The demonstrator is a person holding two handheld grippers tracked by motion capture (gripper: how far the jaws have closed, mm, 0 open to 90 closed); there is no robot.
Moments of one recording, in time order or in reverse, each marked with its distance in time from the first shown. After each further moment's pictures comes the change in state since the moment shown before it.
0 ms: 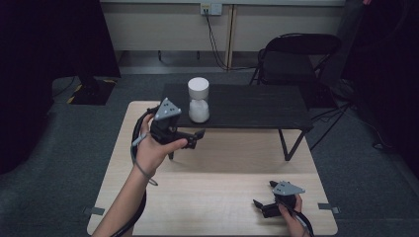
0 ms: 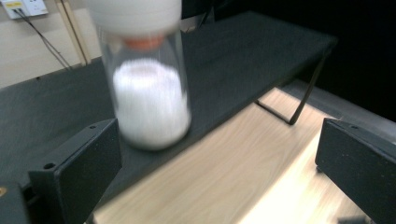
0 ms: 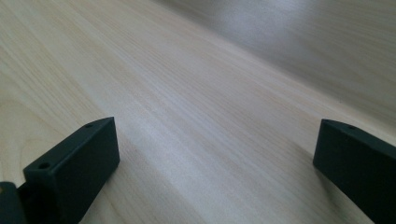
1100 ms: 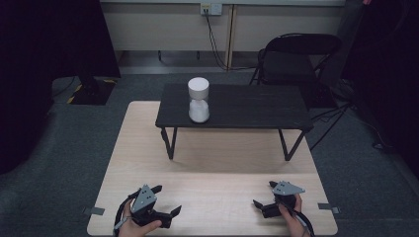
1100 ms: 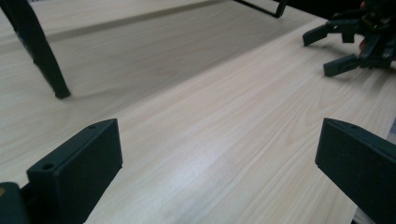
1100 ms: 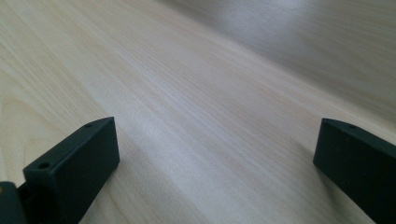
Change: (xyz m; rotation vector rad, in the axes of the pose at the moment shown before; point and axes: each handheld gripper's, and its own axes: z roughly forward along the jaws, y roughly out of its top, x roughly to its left) left arm -0.018 -0.224 -0.038 0.050 -0.042 -0.051; right arm -0.001 0.001 0.000 0.004 0.009 0.007
